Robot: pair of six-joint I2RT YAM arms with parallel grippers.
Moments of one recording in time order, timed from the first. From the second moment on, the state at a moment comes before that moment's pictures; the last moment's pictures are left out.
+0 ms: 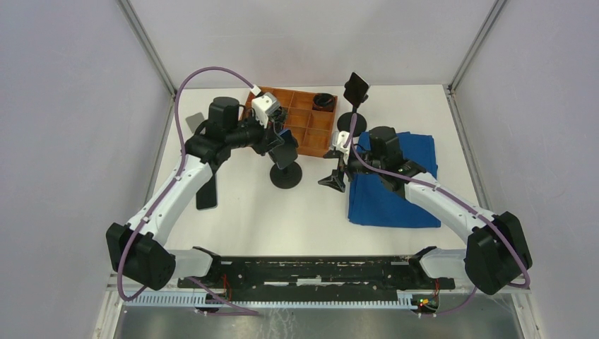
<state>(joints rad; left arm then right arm) -0.38 1.29 1.21 -0.42 0.51 0.16 0.51 1.29 0.85 0.01 -0.76 -0.44</state>
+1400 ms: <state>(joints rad) -0.29 1.30 1.22 -0.37 0.19 0.07 0.50 1.31 0.83 0.06 -0.81 -0.39</state>
